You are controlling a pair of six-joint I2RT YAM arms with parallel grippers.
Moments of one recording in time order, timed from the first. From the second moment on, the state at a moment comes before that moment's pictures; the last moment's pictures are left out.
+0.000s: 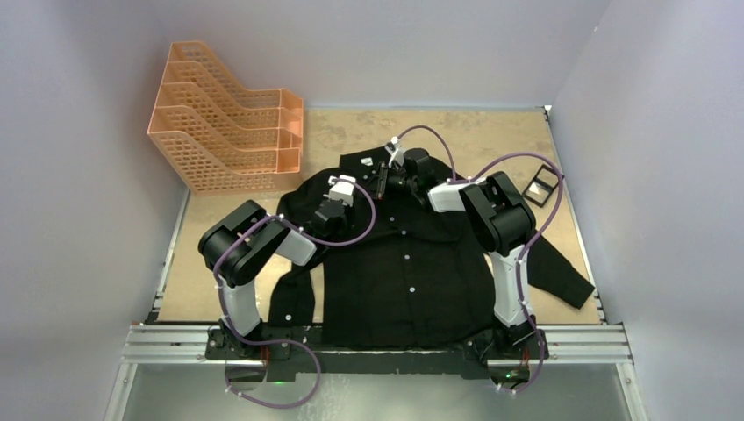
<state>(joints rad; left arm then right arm) -0.66 1.86 0.61 0.90 -0.37 -0.15 0.48 2.14 1.20 0.46 -0.61 0.69</state>
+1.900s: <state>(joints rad) -0.67 1.92 0.70 0.89 -0.43 -0.15 0.52 2.18 1.19 0.44 -0.54 0.66</state>
